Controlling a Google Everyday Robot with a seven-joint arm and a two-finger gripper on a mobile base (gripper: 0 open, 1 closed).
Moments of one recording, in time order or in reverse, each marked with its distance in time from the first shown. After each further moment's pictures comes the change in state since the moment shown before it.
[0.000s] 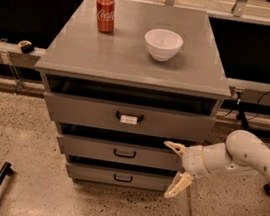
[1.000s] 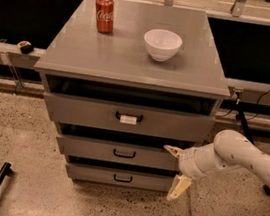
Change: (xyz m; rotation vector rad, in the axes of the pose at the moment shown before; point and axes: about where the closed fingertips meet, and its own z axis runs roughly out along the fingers) arm 0.037 -0.008 0.020 -0.008 0.197 -0.081
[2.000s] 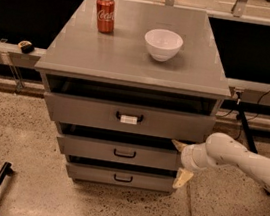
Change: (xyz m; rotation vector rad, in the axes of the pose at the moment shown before) arm 0.087 -0.057 0.028 0.147 0.225 -0.091
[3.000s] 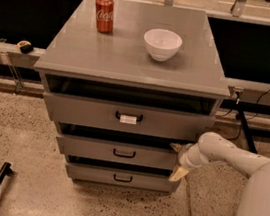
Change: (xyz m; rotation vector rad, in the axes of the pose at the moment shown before) arm 0.029 -0.017 0.054 -0.015 0.036 0.056
